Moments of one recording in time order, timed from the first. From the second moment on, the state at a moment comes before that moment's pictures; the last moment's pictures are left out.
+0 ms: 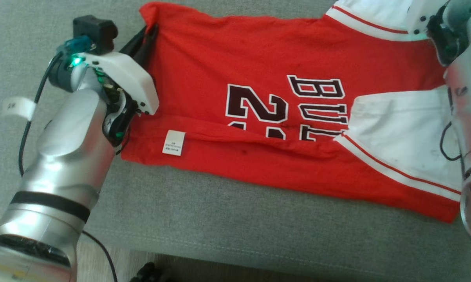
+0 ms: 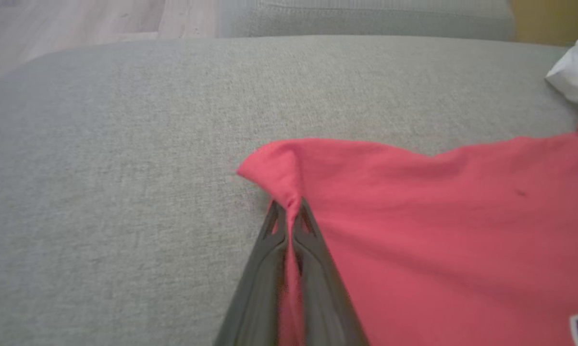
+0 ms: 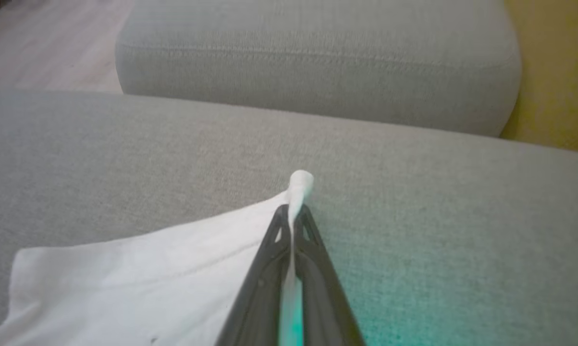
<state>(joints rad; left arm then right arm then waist) -0.92 0.19 -0.60 0.84 -0.54 -0.13 -0.11 -1.19 -0.18 0.02 1.08 0.05 0.13 0.20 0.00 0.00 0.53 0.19</state>
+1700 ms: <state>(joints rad) -0.33 0.16 -0.28 0.71 -0.44 -0.01 -0.25 -0.35 -0.12 0.23 0.62 0.58 0.13 -0.06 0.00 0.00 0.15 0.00</state>
